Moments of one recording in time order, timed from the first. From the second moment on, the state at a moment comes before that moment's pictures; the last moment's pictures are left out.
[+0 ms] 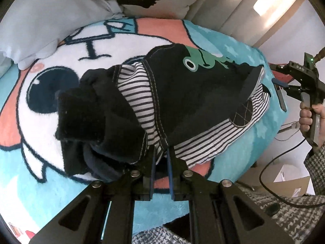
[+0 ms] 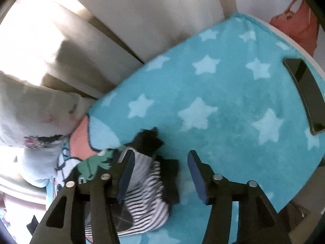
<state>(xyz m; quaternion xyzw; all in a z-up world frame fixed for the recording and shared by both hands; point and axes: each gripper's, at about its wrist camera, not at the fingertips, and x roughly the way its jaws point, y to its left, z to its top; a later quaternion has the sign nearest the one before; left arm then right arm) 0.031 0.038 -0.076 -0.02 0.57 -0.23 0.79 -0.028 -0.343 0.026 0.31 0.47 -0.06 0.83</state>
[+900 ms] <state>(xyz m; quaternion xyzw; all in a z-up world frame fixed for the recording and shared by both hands) 0.042 0.162 -0.069 -0.25 0.56 -0.21 0.76 -0.083 -0.331 -0.026 0.38 0.48 -0.14 0.78</state>
